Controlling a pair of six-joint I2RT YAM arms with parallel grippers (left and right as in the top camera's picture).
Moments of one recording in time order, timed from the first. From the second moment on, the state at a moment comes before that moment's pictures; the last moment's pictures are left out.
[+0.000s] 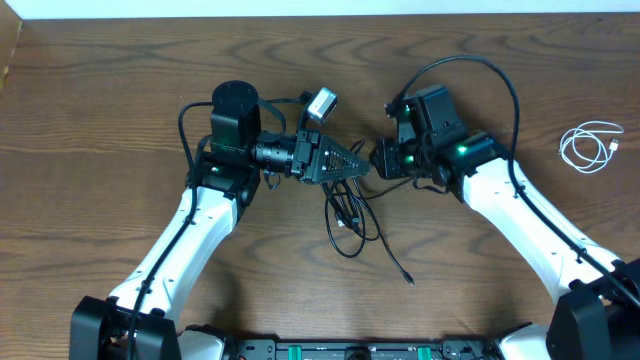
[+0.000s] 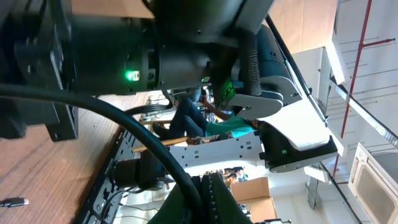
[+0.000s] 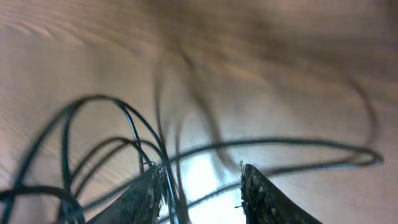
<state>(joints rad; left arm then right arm) -0.28 1.45 0.94 0.26 1.49 -1.06 0.44 1.59 1.16 -0.58 -0.24 0.34</state>
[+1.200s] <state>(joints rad) -0.28 1.45 0.94 0.26 1.39 -1.27 0.38 1.60 0.81 0.36 -0.74 0.38</state>
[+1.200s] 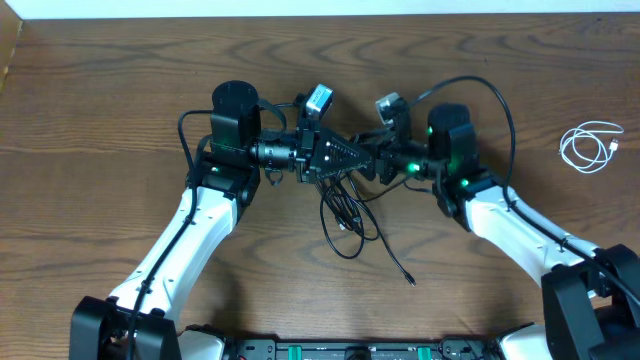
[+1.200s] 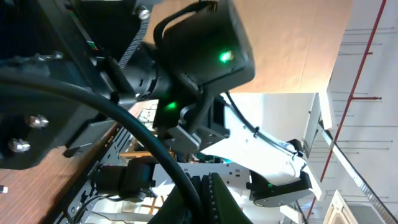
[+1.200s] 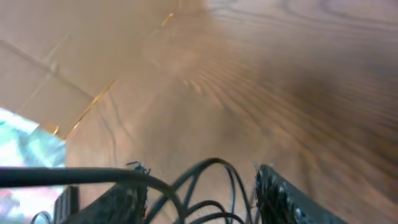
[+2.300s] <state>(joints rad) -0.28 1.45 0.94 0.26 1.37 -1.24 0.49 1.61 0.79 0.48 0.17 0.39</state>
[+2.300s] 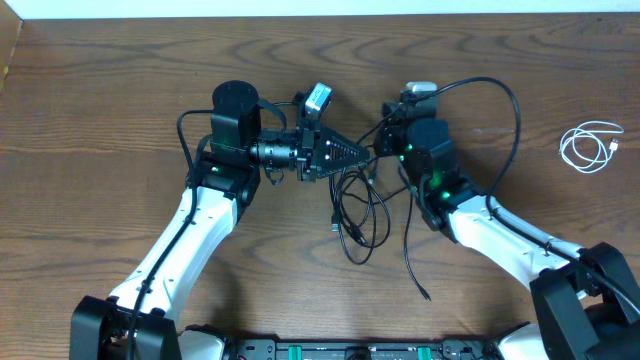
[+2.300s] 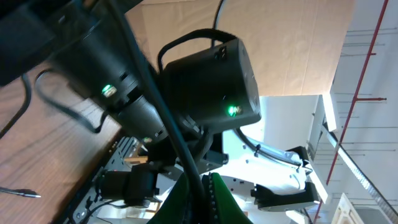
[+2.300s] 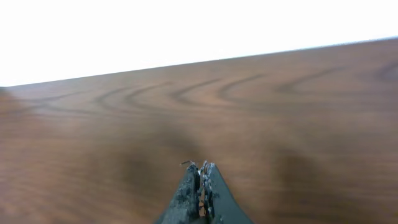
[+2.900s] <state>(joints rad) -0.28 1.45 0.88 0.25 1.38 -1.12 0.44 1.21 0.78 0.27 0.24 0.18</state>
